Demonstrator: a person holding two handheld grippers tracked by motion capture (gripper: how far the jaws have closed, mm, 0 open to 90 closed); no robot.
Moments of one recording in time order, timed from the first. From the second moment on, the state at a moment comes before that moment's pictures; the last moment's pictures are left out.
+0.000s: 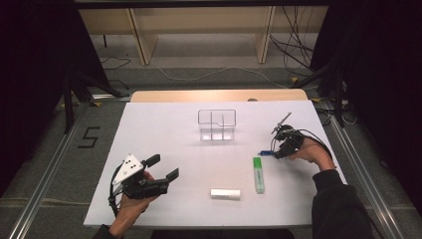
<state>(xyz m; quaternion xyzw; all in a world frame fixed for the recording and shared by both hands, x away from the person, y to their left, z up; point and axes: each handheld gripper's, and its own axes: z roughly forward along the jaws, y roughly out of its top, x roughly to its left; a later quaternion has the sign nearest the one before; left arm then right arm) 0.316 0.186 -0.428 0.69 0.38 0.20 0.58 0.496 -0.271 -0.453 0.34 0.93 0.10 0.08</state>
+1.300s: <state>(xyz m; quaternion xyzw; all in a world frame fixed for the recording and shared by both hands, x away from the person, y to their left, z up) 0.317 0.184 -0.431 0.70 0.39 0.19 0.57 0.437 -0.233 -0.411 0.18 0.95 0.12 0.21</state>
